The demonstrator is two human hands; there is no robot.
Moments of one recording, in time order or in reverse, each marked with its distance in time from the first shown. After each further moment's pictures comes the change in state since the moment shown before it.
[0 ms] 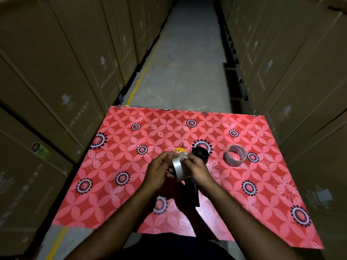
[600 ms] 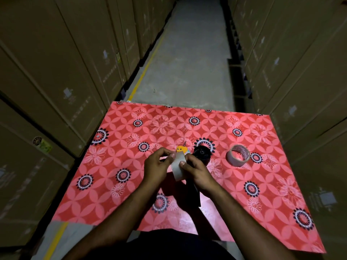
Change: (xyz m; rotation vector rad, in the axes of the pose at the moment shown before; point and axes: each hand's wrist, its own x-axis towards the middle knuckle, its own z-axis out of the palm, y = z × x) left_hand 0.016 -0.008 -0.004 0.222 0.250 0.027; right_hand -0.002 0.008 -0.006 0.032 -0.192 -0.069
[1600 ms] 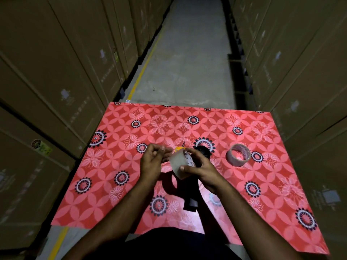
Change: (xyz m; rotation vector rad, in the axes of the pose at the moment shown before) left_hand 0.020 0.003 0.007 -0.419 0.039 -0.096; right_hand 0.014 0.004 -0.035 0.062 0.052 0.148
